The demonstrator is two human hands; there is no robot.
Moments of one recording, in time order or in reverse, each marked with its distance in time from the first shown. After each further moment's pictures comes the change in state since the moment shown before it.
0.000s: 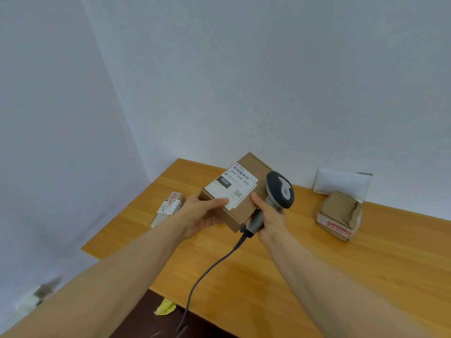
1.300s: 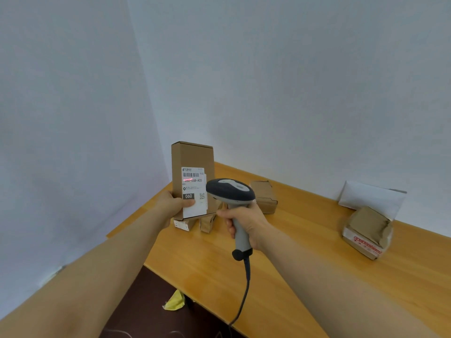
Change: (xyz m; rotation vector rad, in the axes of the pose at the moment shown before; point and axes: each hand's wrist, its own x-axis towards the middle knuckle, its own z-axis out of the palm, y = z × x) left_hand 0.011 0.011 -0.128 0.285 0.431 0.022; right_hand -0.055 0.041 0.079 -0.814 -0.488 0.074
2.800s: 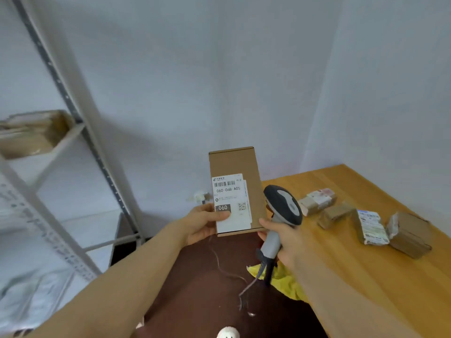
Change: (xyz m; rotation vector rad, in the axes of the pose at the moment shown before) left_hand -0.233 -0.153 -0.144 -0.716 0.157 -0.080; right_hand -0.074 0.097 0.135 0.159 -0.408 0.104
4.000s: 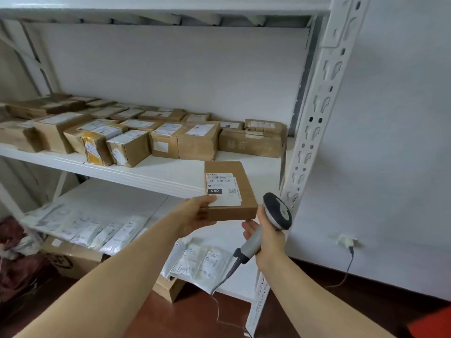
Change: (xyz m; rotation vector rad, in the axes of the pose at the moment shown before) left_hand -0.351 0.085 -0.469 -0.173 0.720 0.239; right_hand -0.169 0.252 0.534 -0.042 -0.270 0.232
